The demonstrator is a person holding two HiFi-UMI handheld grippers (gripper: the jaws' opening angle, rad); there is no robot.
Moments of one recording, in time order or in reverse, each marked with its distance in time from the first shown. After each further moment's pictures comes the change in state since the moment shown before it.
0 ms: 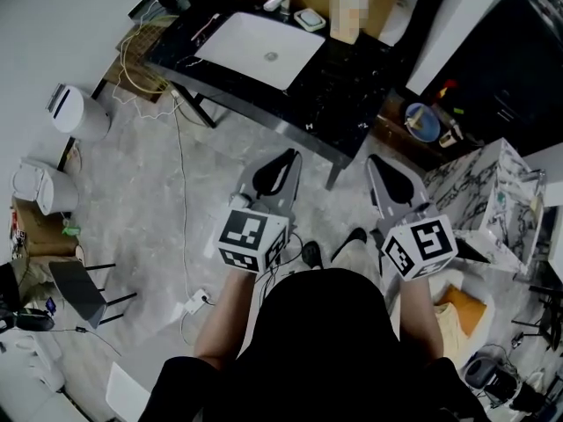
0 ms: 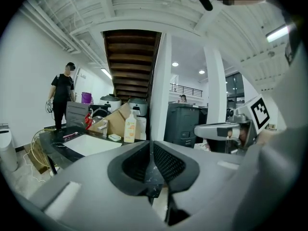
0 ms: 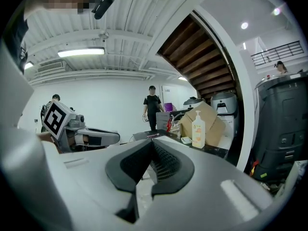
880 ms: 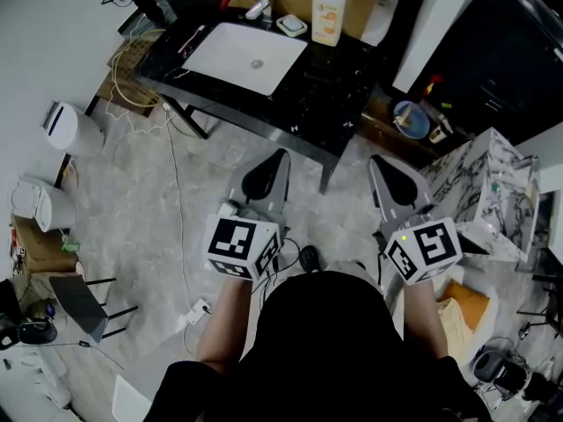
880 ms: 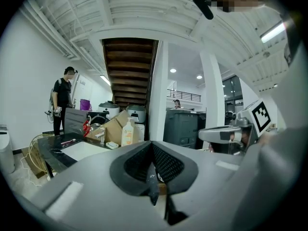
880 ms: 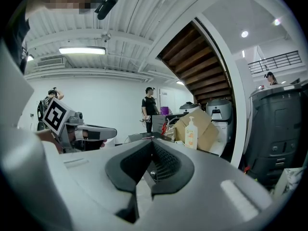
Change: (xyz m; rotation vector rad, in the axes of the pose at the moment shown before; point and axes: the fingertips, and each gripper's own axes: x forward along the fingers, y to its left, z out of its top) left arm -0.008 -0.024 0.024 0.018 -0.081 -0.007; right arm -0.039 -0.013 0.013 -0.043 -0.027 -0.050
